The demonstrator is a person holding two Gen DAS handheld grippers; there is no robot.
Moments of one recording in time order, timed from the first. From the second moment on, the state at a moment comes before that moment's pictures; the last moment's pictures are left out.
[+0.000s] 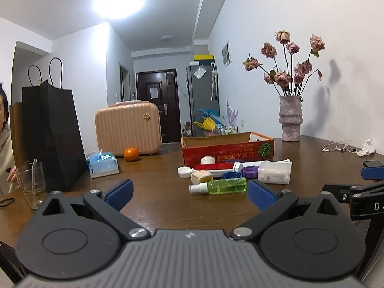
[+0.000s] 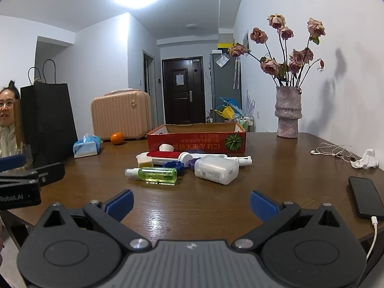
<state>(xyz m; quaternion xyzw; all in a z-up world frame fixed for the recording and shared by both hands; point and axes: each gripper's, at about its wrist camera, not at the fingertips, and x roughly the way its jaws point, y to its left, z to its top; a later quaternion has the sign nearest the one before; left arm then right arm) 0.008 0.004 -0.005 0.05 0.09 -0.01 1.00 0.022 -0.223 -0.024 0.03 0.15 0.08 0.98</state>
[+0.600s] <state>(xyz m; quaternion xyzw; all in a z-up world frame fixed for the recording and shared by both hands) 0.027 0.013 -0.012 0.02 0.11 0.00 0.99 0.031 -0.223 -0.039 0.03 0.17 0.07 0.98</state>
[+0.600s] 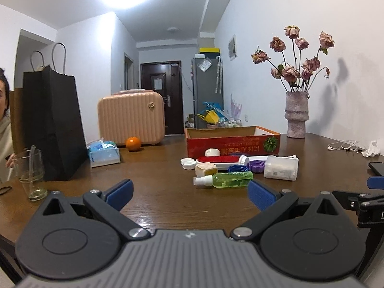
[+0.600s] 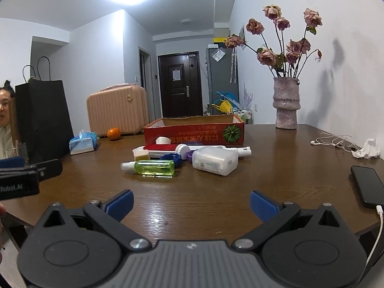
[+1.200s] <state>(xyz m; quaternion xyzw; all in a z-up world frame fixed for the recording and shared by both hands) 0.206 -0.017 -0.022 -0.02 0.23 0.00 0.97 0.189 -0.248 -0.033 0.02 0.19 0.11 0.98</state>
